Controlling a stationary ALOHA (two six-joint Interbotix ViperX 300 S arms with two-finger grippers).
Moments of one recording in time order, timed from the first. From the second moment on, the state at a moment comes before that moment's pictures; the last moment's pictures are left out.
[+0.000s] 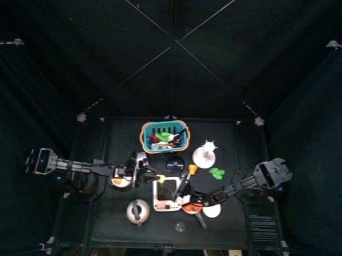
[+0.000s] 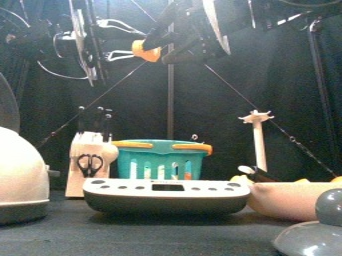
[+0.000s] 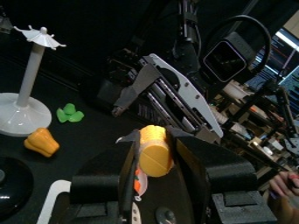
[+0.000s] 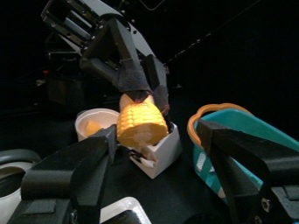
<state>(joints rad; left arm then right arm) 0.02 -0.34 0.97 0.10 -0.68 -0.63 0.33 0.04 0.55 -2.01 0.99 2.12</state>
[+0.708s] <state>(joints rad) 0.03 -0.33 0.96 0.10 -0.68 -0.63 0.33 0.06 0.51 -2.01 0.93 2.12</state>
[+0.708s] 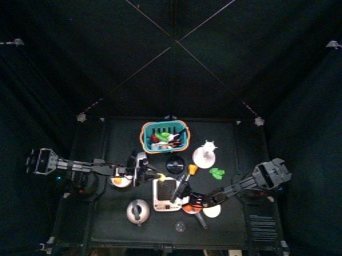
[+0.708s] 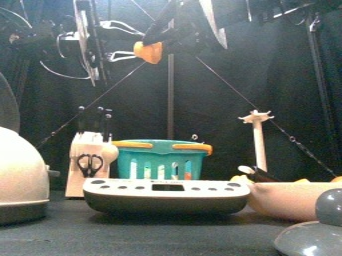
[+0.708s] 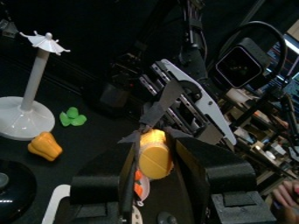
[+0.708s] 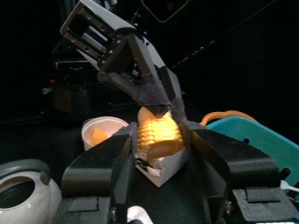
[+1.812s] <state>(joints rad) 0.06 -0.76 1.19 0.20 0.00 -0.62 0.36 -0.03 0.81 -1.27 0.85 2.12</state>
